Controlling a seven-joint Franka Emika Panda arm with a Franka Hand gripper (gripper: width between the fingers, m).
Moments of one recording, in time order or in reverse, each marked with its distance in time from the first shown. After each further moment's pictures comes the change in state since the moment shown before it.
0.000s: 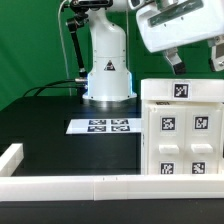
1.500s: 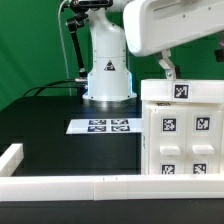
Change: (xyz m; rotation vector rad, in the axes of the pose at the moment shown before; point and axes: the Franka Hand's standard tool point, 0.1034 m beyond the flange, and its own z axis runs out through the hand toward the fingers) arm -0.002 0.000 -0.002 -0.104 -0.021 -1.495
